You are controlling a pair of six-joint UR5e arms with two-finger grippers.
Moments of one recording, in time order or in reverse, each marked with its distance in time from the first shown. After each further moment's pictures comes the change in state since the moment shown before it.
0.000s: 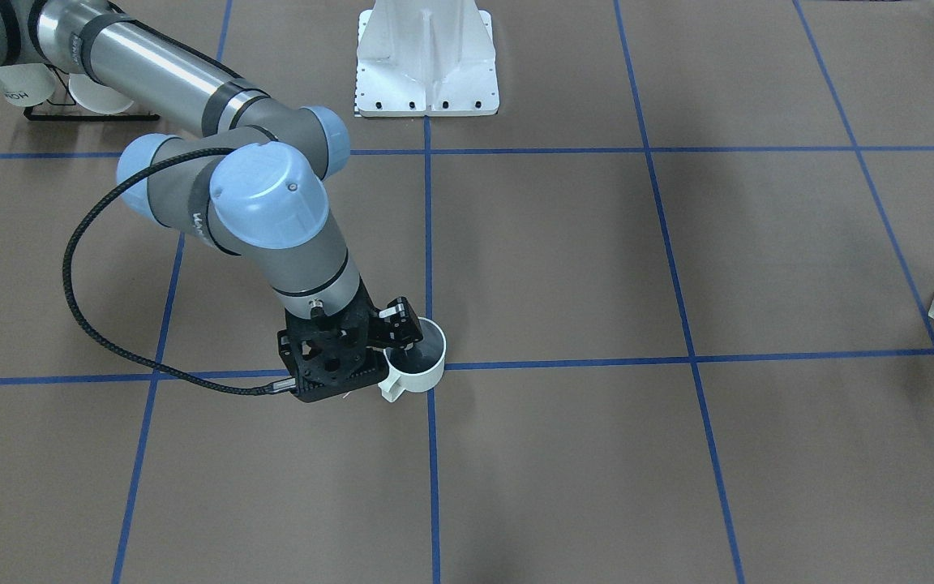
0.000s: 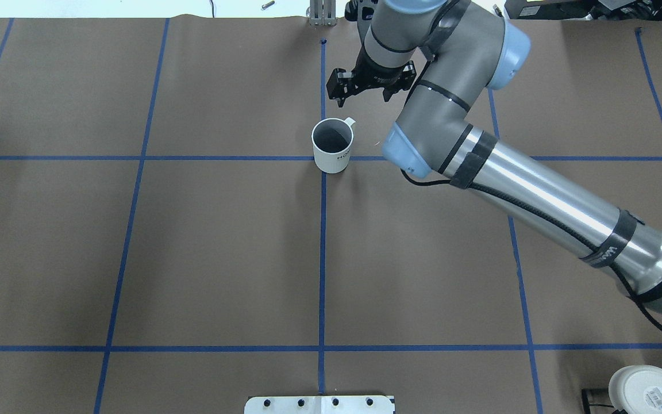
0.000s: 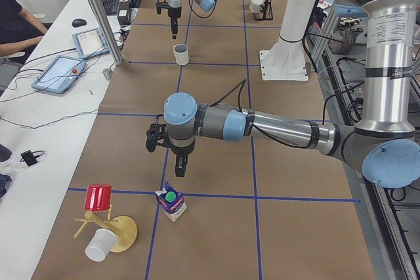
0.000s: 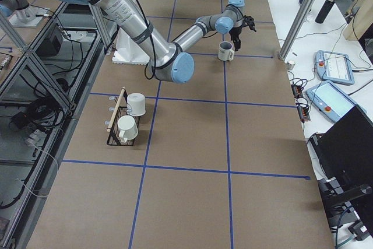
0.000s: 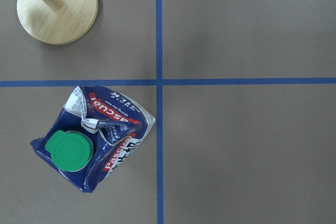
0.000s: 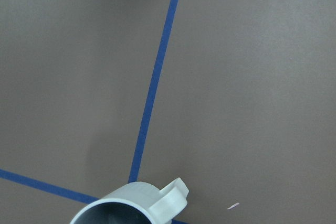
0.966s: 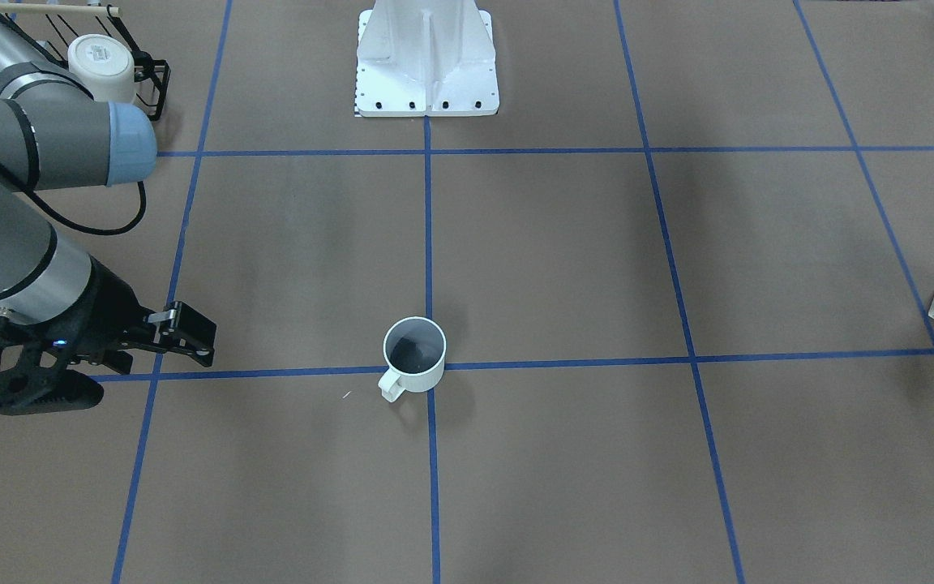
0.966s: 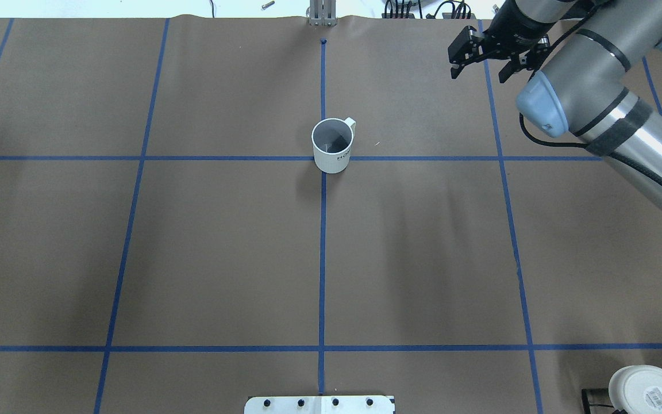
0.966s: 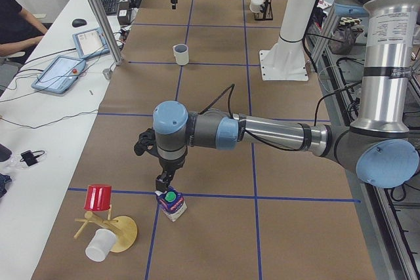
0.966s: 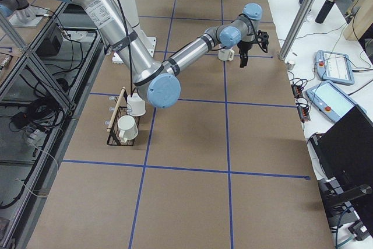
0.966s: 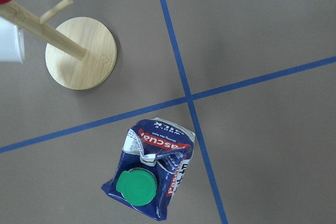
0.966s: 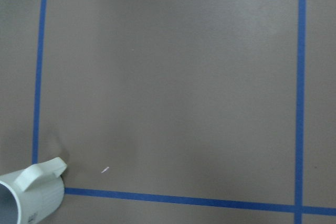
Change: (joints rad) left arm -0.062 -0.063 0.115 -0.017 0.107 0.474; right arm 0.220 -0.281 0.250 -0.145 0.186 -0.056
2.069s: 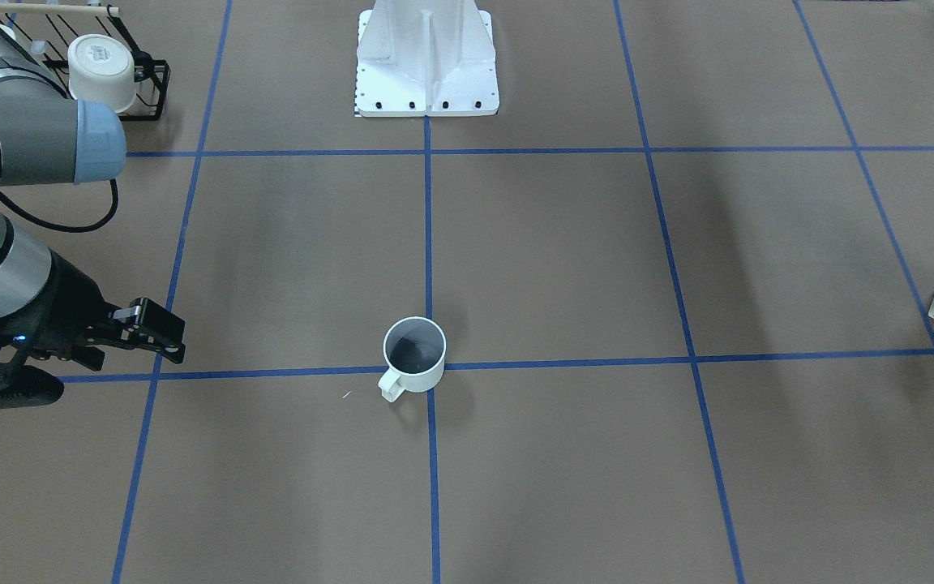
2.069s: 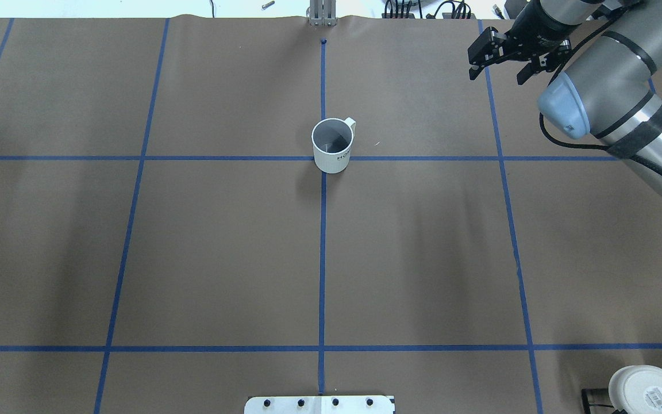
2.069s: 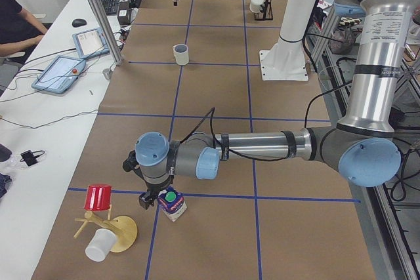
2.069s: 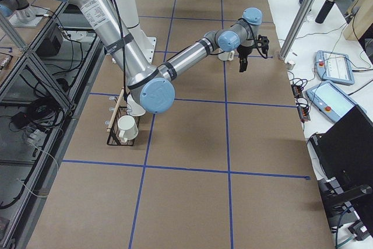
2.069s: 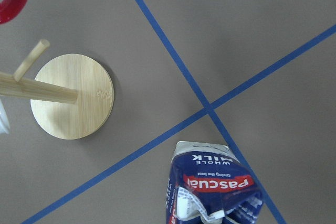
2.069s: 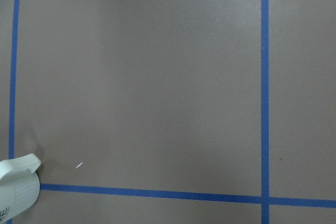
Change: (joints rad) left arm 0.007 -0.090 0.274 -0.190 -0.081 0.097; right arm 0.018 -0.024 0.015 0.001 0.017 -0.011
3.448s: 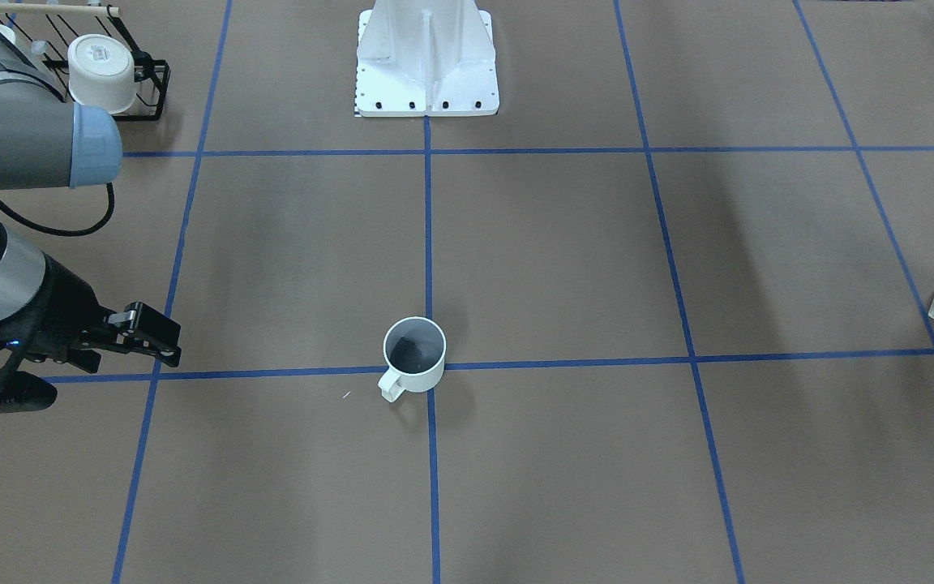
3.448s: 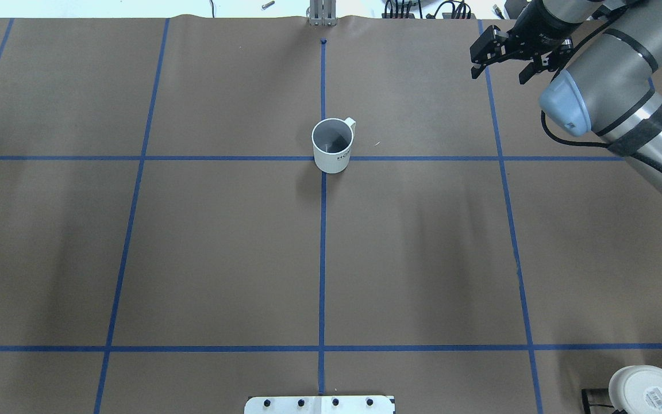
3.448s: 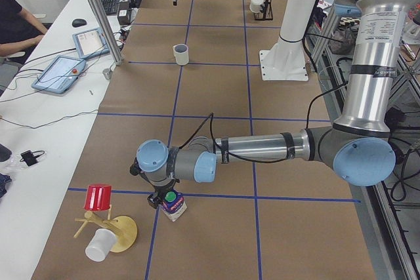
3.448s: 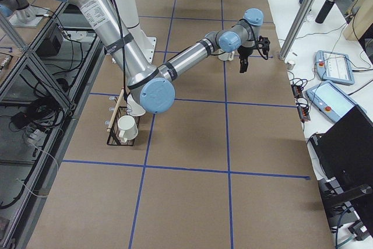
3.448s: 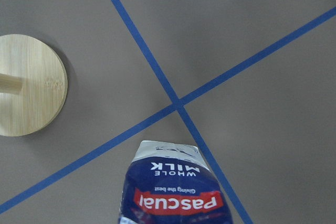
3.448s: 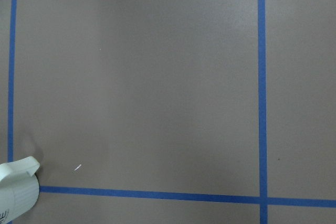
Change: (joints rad) left arm 0.068 0.009 0.048 -0.007 -0.026 -0.036; right arm 0.004 0.001 -0.011 -0.002 0.006 0.004
